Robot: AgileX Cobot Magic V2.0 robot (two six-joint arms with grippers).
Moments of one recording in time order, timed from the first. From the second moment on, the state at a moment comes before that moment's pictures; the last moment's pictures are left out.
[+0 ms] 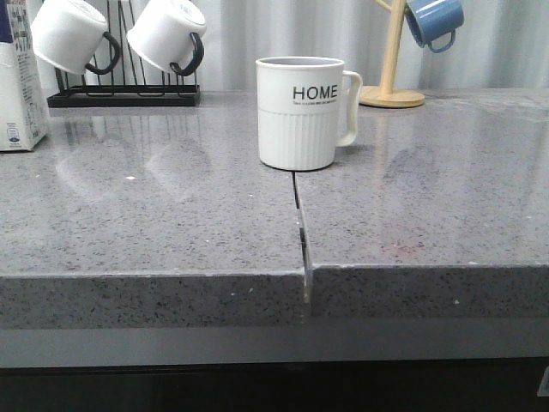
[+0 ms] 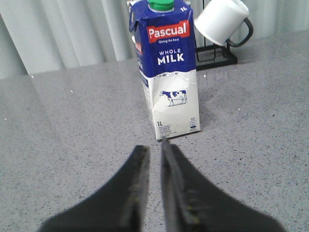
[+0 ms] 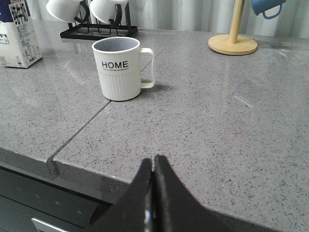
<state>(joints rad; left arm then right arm) -0.05 0.43 -0.43 0.07 0.27 0.05 0.39 -0.01 -0.35 -0.02 0.60 0.10</state>
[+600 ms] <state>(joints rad) -0.09 0.84 -0.51 -0.02 -0.16 0.05 0.39 -0.01 -0.35 -0.02 0.60 0.10</state>
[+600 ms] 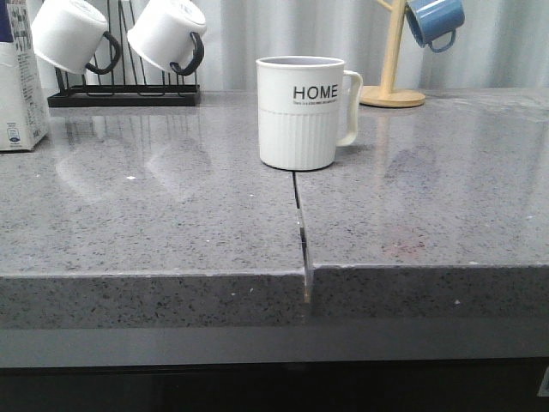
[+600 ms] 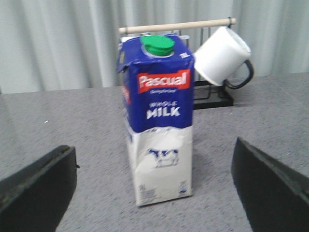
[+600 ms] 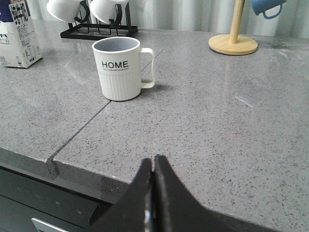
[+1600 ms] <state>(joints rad) -0.10 1.43 -0.88 -0.15 -0.18 0.04 0.39 -0.01 -0.35 -0.02 0.60 0.10</state>
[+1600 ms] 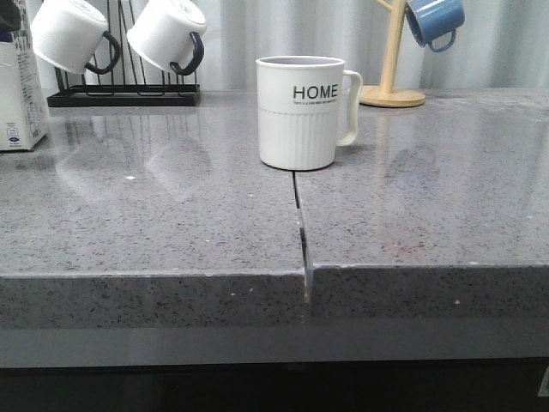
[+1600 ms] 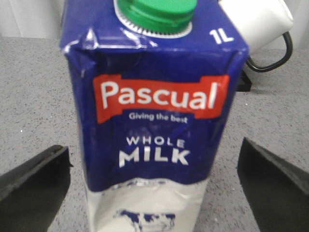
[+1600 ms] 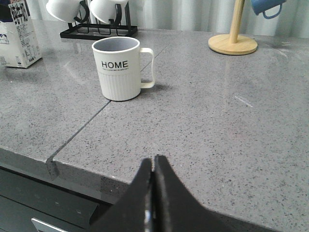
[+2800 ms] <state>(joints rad) -0.22 1.46 -0.95 -0.14 -0.27 0.04 0.39 -0.01 -0.35 -0.02 0.60 0.10</state>
